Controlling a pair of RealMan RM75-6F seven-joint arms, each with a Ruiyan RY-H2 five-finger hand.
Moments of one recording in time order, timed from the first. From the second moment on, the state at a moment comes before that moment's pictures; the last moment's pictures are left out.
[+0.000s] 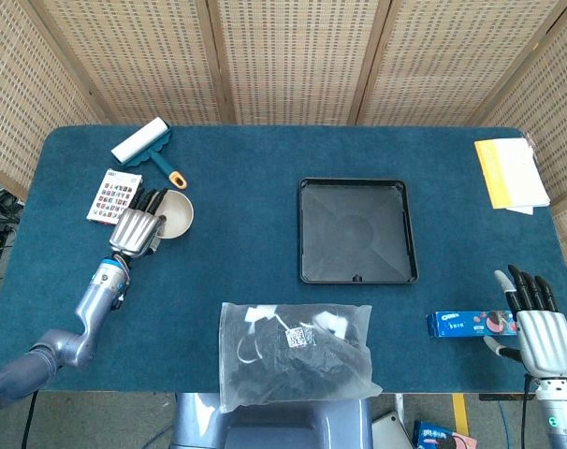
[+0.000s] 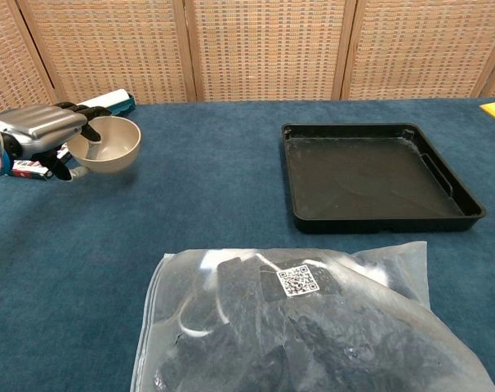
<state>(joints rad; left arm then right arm) -0.73 -1.66 -0.16 -0.90 1.29 0.91 0.22 0.08 -1.20 0.06 -1.48 -1.51 1.49 -0.01</state>
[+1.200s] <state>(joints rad) -0.91 -1.83 -0.23 -1.07 1.19 0.87 0.51 0.08 -1.19 0.07 -1.47 -1.50 1.49 0.01</state>
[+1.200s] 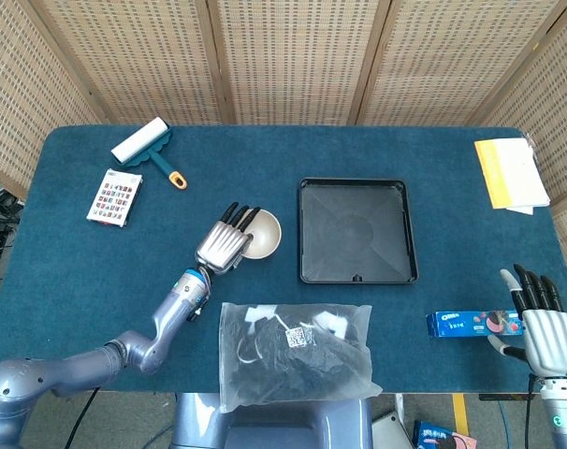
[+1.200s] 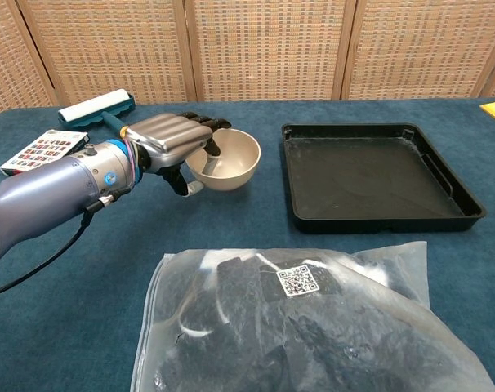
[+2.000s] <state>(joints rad) -0.86 -1.71 -0.23 -1.22 1.15 0.95 0.51 0.07 -1.19 0.06 -1.48 -1.51 1.50 0.01</state>
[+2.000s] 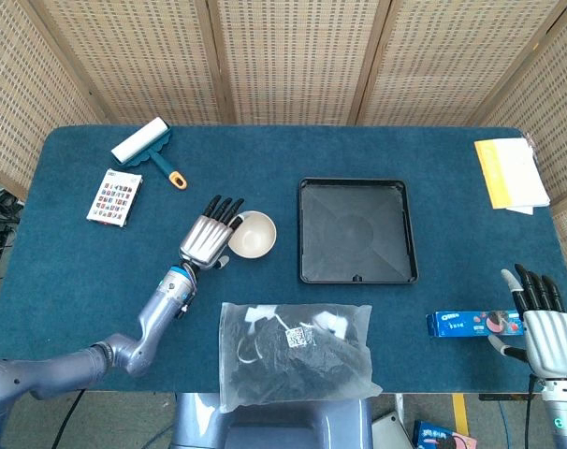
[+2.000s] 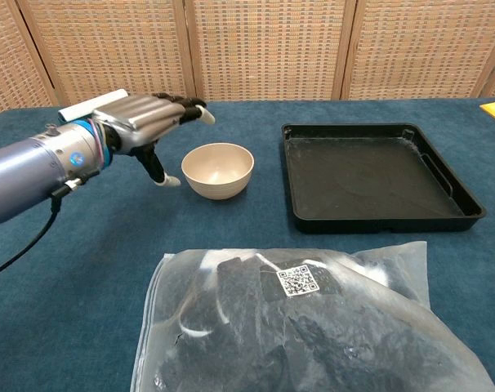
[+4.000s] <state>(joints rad) -0.15 -1.27 0.05 -1.39 1.56 1.58 0.02 0.68 -1.49 0.34 -1.63 -1.28 1.00 -0.46</state>
